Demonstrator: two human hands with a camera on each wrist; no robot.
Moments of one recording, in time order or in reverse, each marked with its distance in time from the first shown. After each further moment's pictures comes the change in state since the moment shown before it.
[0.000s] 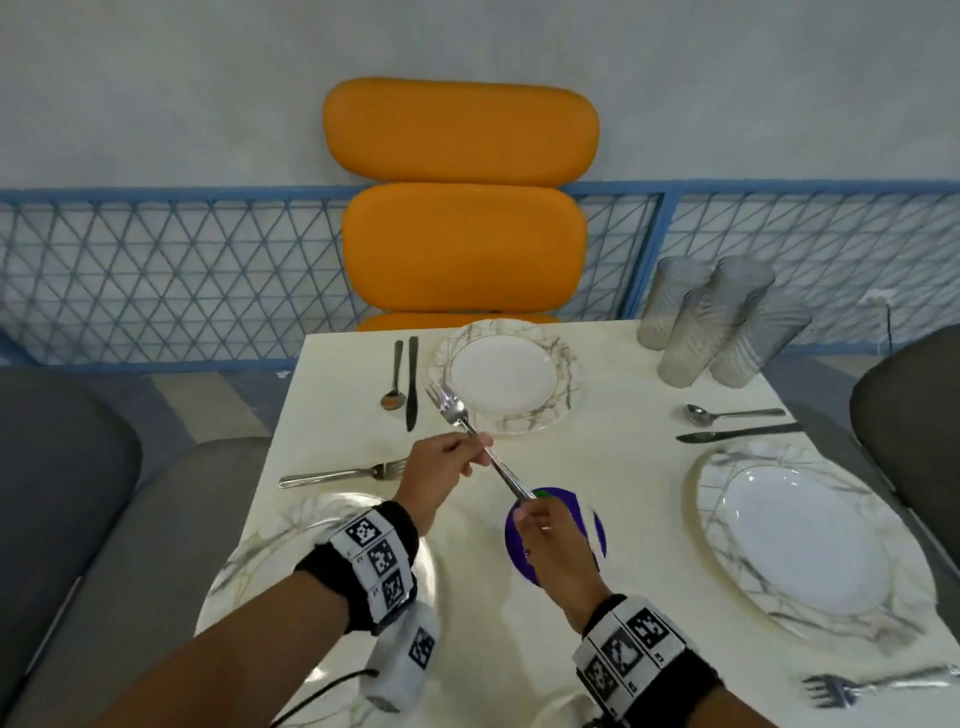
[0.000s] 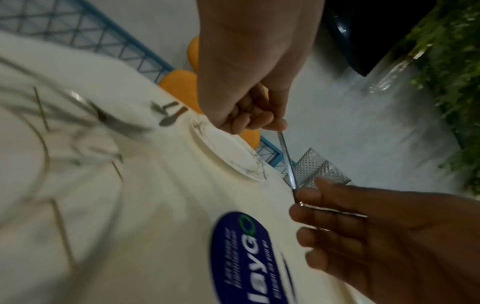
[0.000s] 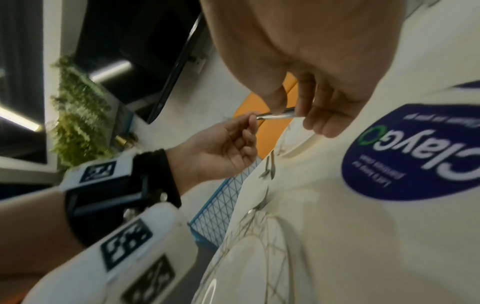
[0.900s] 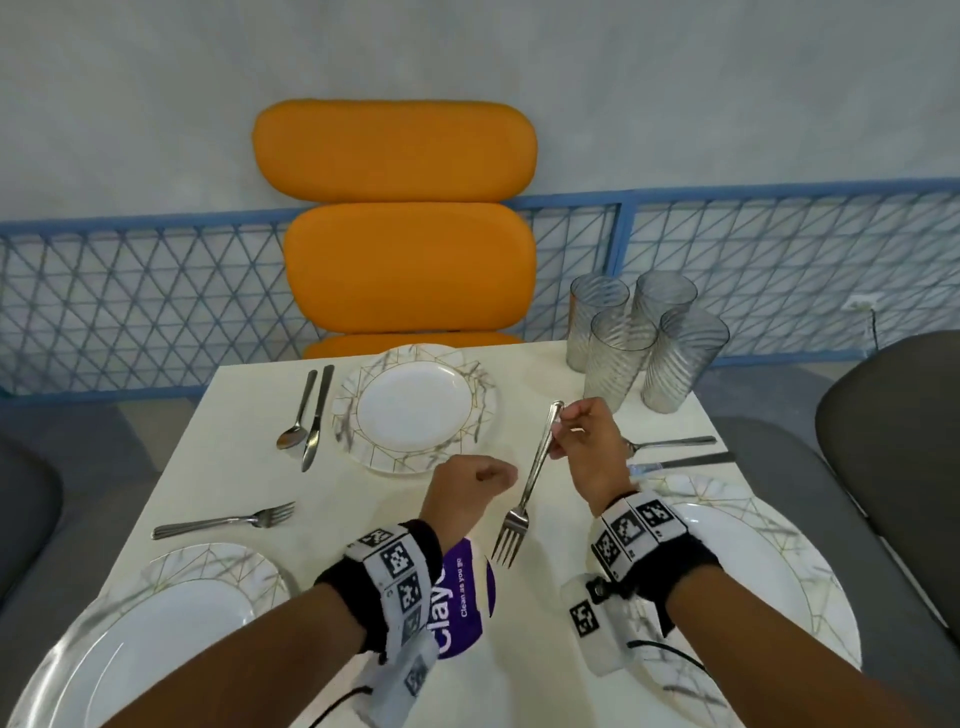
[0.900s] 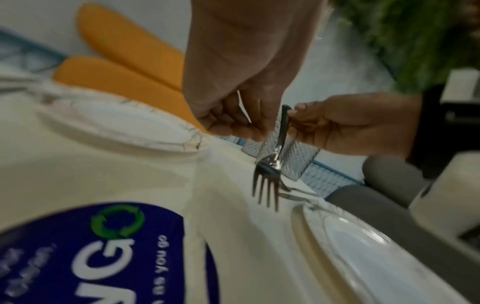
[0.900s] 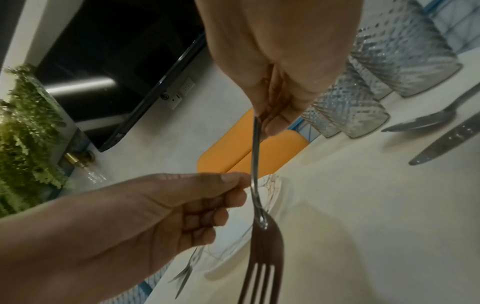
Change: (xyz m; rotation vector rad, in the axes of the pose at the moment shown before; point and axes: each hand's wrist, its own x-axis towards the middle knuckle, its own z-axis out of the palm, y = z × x) left_hand 0.033 0.012 0.163 0.466 -0.085 0.178; right_hand 0.146 -0.020 -0.172 0.192 0.181 -0.321
